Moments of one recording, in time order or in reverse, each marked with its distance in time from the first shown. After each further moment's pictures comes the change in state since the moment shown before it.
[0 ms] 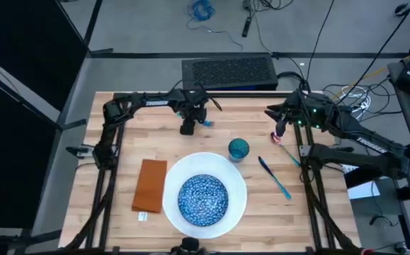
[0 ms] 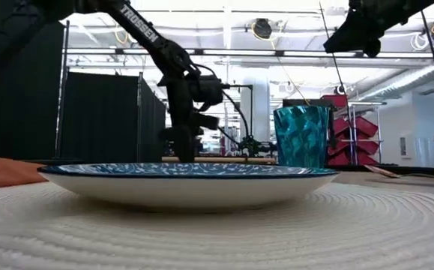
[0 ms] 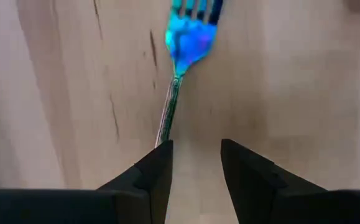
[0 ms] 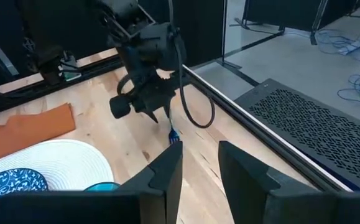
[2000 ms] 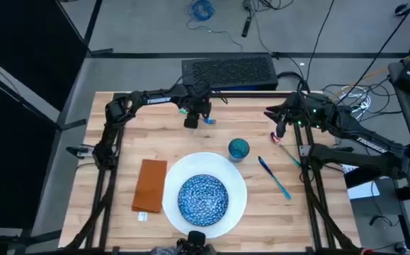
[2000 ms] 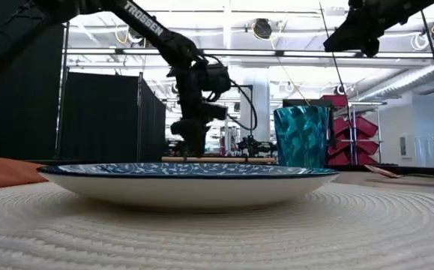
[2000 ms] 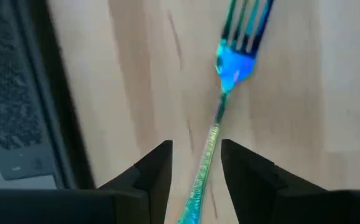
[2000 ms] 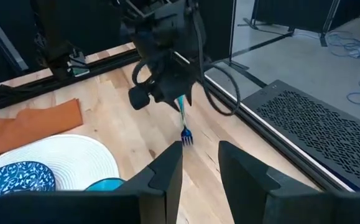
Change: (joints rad) left arm 0.001 0.026 0.152 -0.049 -0.101 0.060; right arm 0.003 0.000 0.000 0.000 -0.031 -0.019
